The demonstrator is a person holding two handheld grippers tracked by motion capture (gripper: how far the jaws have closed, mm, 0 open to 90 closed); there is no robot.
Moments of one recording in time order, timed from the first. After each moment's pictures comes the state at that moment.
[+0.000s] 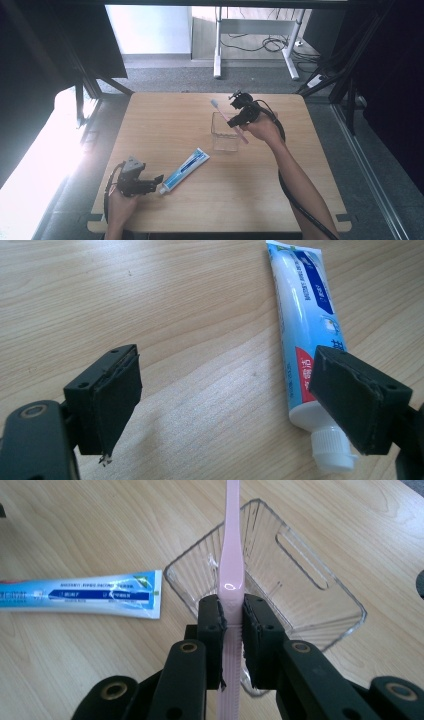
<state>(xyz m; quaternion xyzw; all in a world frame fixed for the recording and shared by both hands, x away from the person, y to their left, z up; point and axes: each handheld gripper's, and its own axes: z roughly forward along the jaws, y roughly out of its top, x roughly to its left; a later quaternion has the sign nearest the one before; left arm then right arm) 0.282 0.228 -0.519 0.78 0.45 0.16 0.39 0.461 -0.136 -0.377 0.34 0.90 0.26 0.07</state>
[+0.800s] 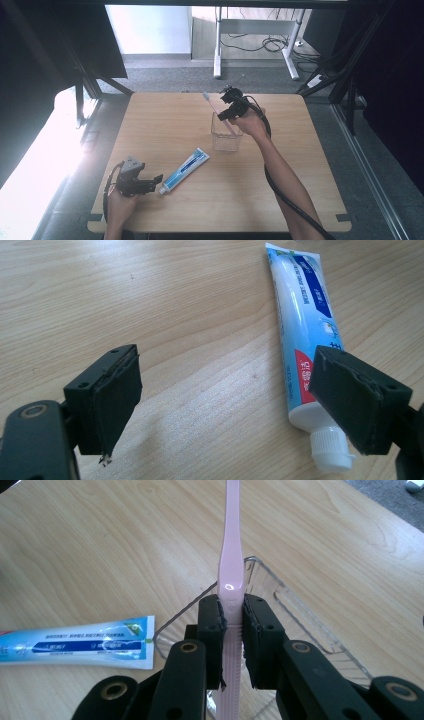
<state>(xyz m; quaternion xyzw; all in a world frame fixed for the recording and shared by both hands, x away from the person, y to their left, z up) 0.282 0.230 -0.518 0.78 0.45 0.16 0.40 0.485 -0.109 -0.386 0.35 0.89 0.29 0.08</state>
